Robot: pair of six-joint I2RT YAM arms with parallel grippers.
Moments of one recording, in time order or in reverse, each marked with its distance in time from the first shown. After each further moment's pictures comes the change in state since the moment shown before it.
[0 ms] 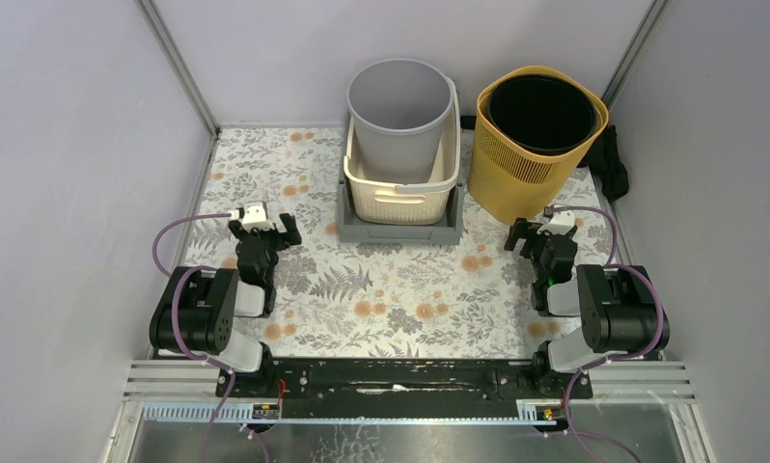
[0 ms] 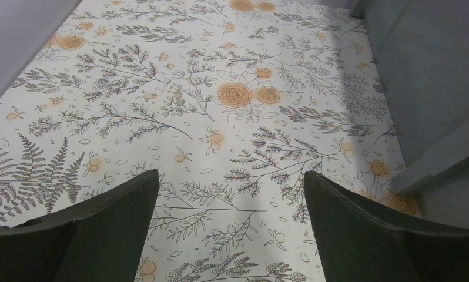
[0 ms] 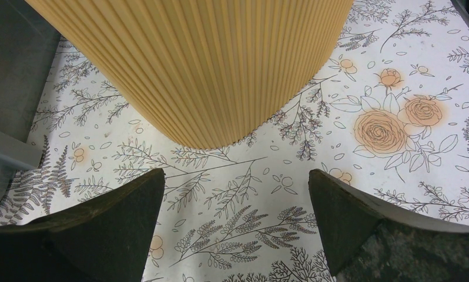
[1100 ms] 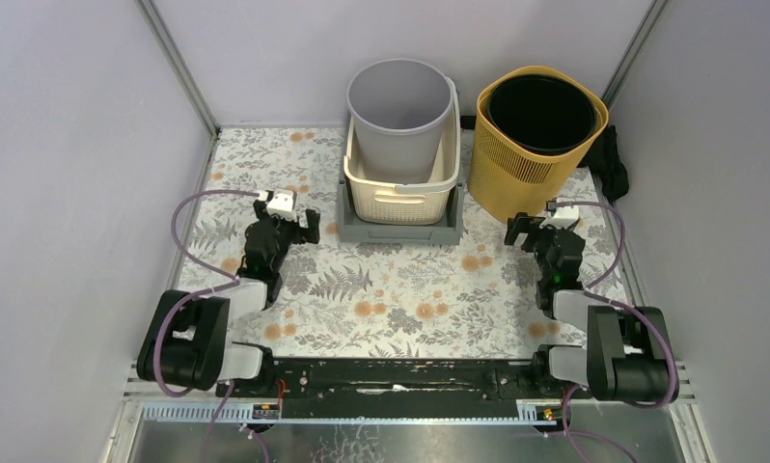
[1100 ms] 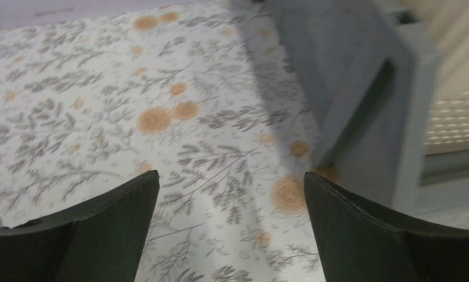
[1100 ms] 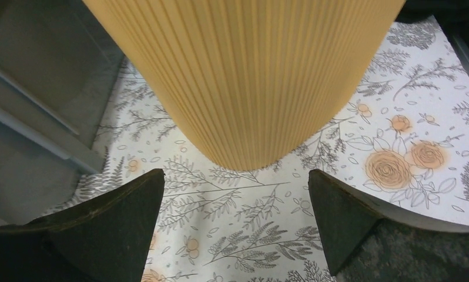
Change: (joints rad) left arm -0.104 -0.159 0.103 -0.301 0.172 0.137; right arm 0.000 -0.237 0.018 -0.184 -0.088 -0.010
